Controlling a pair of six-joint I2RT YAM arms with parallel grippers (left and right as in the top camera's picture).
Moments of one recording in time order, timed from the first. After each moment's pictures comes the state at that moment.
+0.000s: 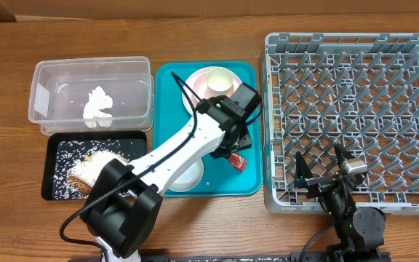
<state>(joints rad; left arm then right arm) -0.72 1.89 1.44 -0.92 0.03 -1.00 0.14 0.01 0.02 -0.03 -0.10 0.15</state>
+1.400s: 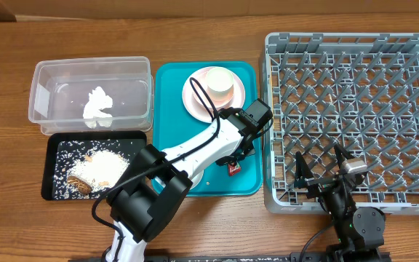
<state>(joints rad) -0.77 2.04 1.44 -0.88 -0.08 -1.06 0.14 0.01 0.02 -0.03 -0.10 0.15</state>
